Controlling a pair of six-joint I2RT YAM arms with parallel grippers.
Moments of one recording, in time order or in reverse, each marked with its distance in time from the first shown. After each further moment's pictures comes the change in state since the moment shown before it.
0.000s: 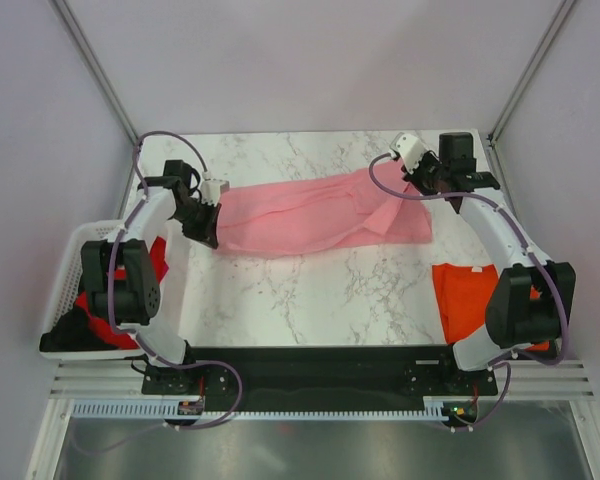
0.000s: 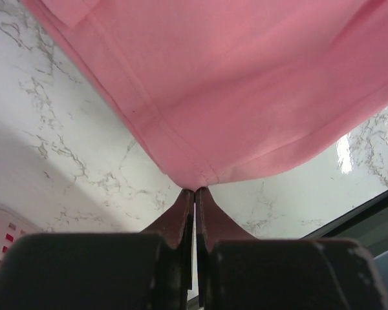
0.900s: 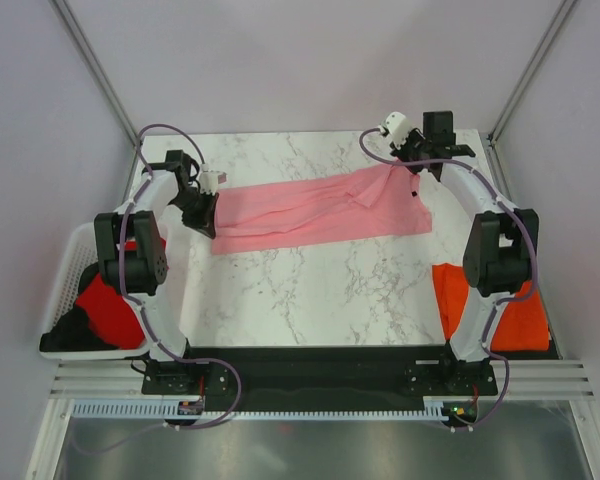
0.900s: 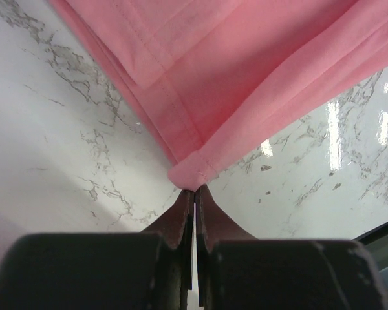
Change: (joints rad) left arm 0.045 0.249 0.213 -0.026 -0.017 -0.008; right arm -0.003 0.395 0.330 0.076 0.002 0.035
